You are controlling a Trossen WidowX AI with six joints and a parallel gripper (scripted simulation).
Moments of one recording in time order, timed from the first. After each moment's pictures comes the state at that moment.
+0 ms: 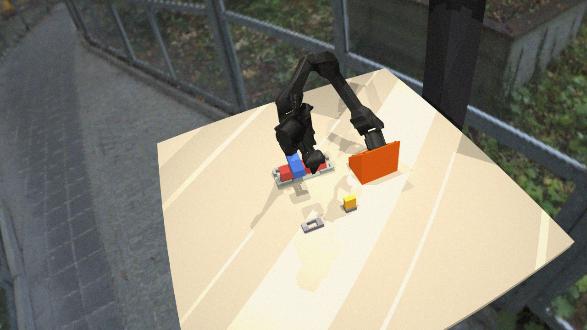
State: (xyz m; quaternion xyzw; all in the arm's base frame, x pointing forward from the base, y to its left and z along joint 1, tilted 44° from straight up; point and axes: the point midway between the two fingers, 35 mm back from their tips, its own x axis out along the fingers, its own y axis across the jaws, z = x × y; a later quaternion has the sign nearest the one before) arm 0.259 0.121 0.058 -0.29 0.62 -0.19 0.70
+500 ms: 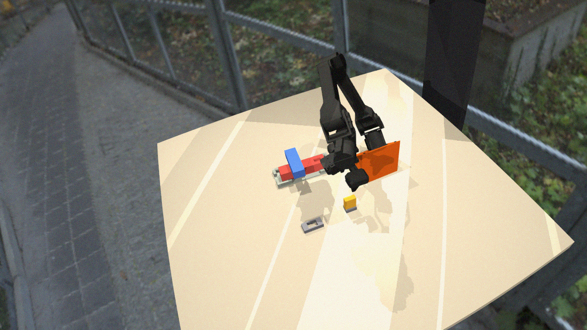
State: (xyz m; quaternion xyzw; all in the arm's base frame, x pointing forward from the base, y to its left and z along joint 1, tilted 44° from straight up) arm 0.160 0.182 -0.033 -0.30 0.62 -0.20 0.70
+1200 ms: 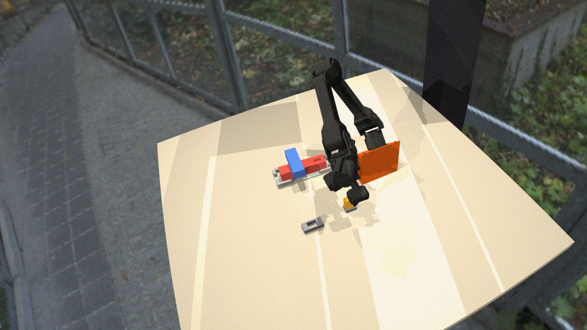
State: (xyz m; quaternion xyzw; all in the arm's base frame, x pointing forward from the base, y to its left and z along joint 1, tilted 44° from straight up) arm 0.167 0.135 -0.087 -0.29 0.62 -0.21 0.70
